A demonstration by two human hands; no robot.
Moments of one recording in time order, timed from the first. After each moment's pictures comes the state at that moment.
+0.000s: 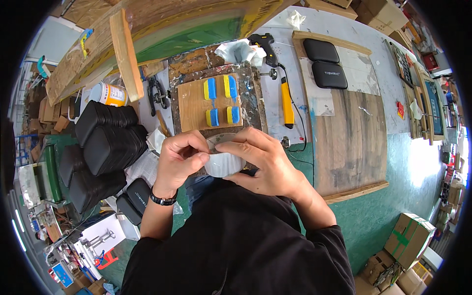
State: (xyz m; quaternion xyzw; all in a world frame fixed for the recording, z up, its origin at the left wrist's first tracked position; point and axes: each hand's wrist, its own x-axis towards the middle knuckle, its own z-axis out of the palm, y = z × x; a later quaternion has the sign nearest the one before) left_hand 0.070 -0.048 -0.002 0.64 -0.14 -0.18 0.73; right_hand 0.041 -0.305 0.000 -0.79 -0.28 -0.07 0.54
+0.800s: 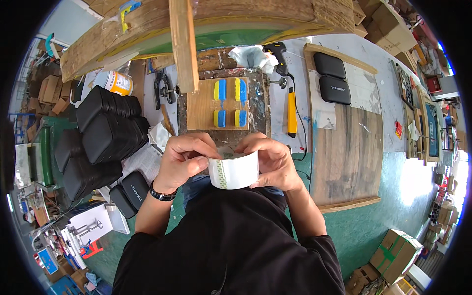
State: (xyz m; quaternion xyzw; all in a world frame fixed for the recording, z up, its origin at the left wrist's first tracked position) left_hand 0.069 -0.048 0.002 0.57 -0.17 -0.19 0.78; right_hand 0.045 -0.309 -0.051 -0.43 -0.23 0.09 0.87
